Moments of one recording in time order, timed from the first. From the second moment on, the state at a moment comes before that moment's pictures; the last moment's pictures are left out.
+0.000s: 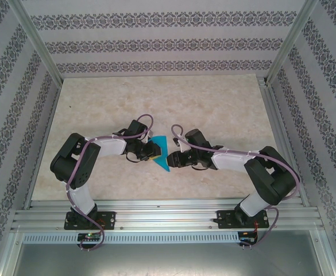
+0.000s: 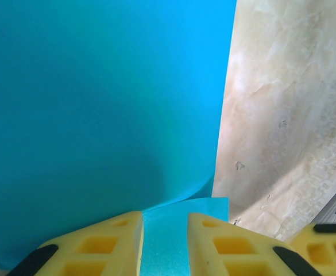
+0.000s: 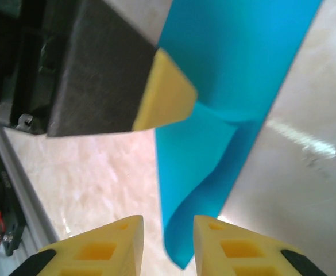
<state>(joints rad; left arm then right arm) -0.51 1.79 0.90 -0.16 0.56 -0.79 0.66 1.57 0.66 0.06 -0.54 0.47</state>
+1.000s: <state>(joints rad) -0.51 1.80 0.90 -0.16 0.56 -0.79 0.70 1.67 0.68 0.09 -0.50 0.58</state>
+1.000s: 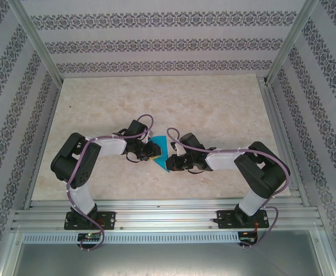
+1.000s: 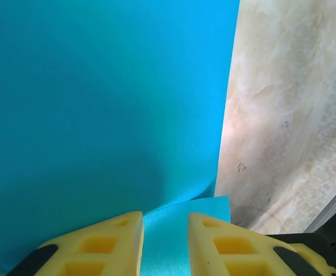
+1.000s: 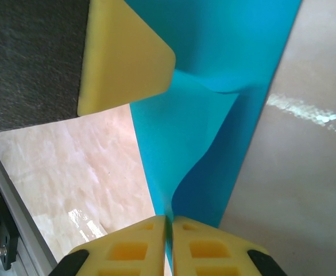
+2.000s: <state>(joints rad) -0.51 1.80 0.94 -0.20 0.51 -0.77 0.67 1.72 0.69 0.06 -0.53 0.58</state>
